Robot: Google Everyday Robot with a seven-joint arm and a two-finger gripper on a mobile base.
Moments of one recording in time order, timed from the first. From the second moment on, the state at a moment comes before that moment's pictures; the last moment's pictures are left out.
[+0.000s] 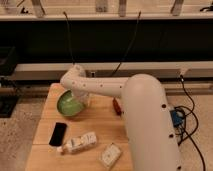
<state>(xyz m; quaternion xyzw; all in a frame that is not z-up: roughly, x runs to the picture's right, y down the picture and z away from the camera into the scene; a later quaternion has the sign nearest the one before) -0.113 0.097 0.882 -0.26 -0.16 -0.62 0.72</state>
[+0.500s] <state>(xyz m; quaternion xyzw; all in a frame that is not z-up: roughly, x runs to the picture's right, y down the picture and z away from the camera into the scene) -0.108 0.081 0.870 -0.25 -0.16 -0.64 0.71</state>
